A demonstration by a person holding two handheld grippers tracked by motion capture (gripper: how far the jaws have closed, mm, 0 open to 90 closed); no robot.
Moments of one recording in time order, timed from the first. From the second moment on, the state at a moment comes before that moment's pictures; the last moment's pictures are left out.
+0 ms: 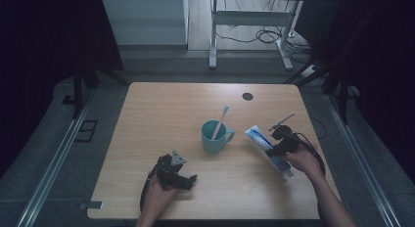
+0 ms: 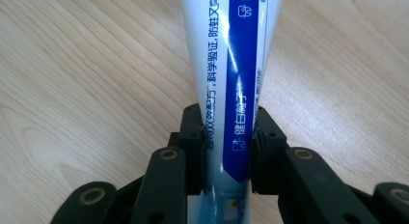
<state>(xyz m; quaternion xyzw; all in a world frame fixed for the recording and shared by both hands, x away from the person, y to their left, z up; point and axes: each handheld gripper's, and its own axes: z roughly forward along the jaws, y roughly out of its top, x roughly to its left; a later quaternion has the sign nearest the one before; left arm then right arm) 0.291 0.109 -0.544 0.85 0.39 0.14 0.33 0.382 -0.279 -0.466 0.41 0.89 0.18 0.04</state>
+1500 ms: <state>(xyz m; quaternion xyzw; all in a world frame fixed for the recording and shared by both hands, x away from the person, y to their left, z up) 0.291 0.109 -0.544 0.85 0.39 0.14 0.33 0.345 -0.268 -0.429 0.35 0.83 0.41 0.16</state>
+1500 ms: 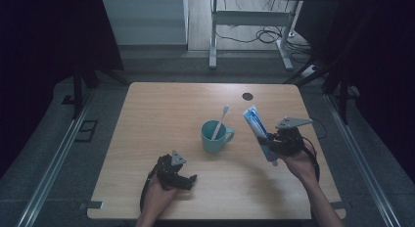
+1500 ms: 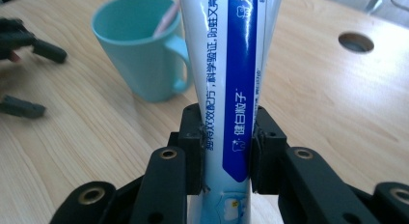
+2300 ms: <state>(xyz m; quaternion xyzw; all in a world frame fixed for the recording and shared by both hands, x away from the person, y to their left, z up) 0.291 0.109 -0.544 0.85 0.39 0.14 0.33 0.335 -0.251 -0.398 0.32 0.79 0.49 0.17</state>
